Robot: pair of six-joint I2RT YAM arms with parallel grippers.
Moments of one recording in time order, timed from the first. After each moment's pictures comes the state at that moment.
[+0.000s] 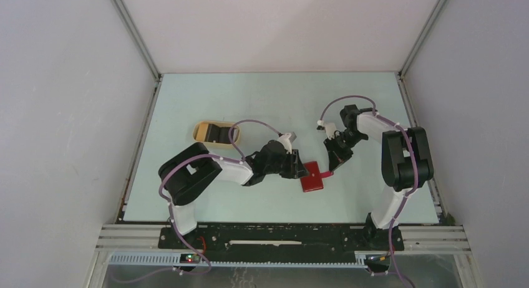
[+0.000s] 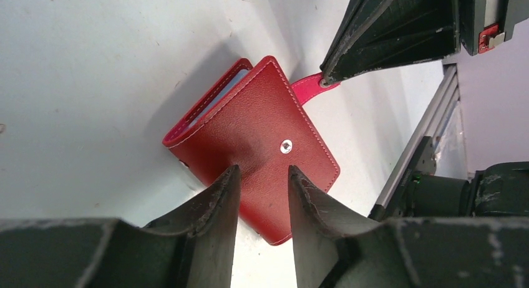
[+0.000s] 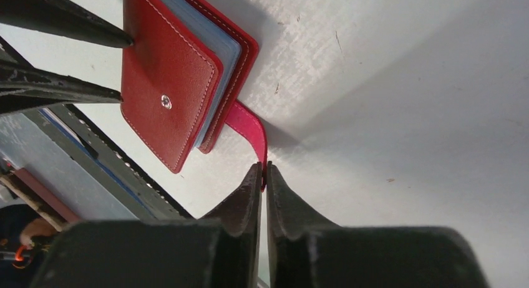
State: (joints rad) left arm -0.91 1.85 0.81 0.52 0.23 -0.79; right arm 0.16 1.82 1.16 -0.96 -0.52 -0.47
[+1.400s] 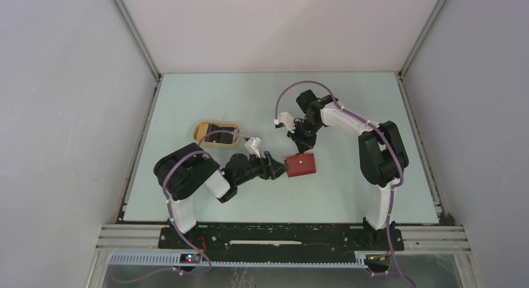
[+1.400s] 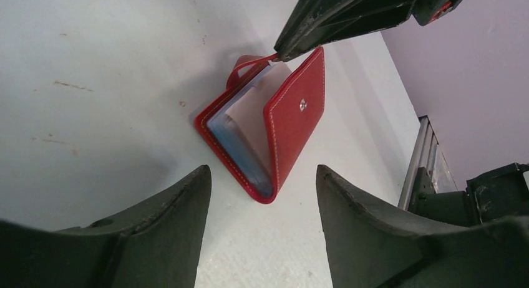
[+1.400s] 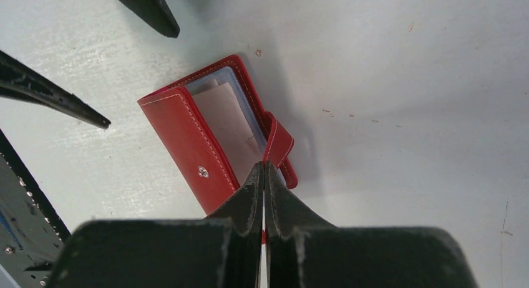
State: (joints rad) left arm -0.74 1.85 0.37 1.25 0.22 -0.76; right arm 0.49 1.96 1.50 -0.92 -0.43 -0.77
